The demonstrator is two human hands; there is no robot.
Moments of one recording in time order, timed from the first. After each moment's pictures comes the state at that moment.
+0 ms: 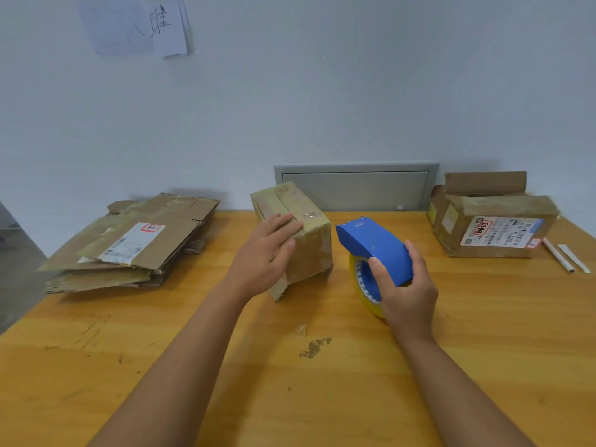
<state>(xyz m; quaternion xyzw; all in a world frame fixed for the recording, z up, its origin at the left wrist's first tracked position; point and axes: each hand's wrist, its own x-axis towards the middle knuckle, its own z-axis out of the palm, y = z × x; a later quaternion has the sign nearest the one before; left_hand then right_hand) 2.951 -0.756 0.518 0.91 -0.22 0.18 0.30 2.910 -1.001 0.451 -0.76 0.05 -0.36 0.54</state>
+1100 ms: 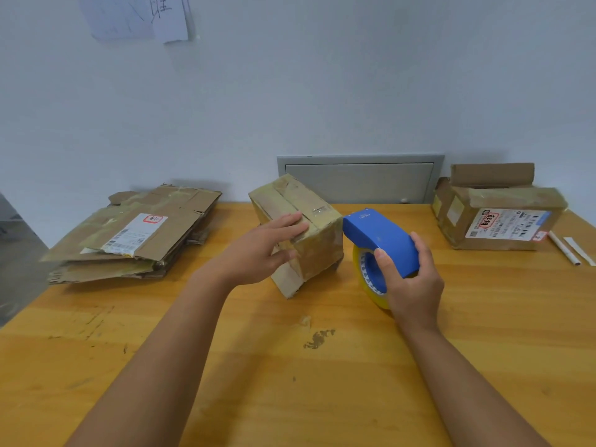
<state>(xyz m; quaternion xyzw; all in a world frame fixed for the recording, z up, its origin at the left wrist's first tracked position) 2.944 -0.739 0.545 0.94 -0.27 0.03 0.20 2.910 -1.002 0.450 -0.76 0.05 -0.36 0.54</state>
